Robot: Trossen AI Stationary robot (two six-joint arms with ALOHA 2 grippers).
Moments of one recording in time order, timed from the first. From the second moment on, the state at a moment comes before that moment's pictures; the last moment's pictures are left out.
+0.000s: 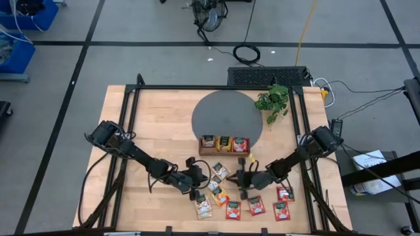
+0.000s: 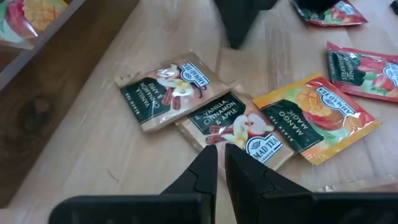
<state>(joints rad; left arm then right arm) -0.47 1.88 0.84 0.36 -0.42 -0.45 0.54 1.91 0.55 0.90 0.51 0.06</state>
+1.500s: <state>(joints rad) -0.47 1.88 0.84 0.40 -0.50 -0.72 0.47 2.03 0.63 0.76 0.44 0.17</state>
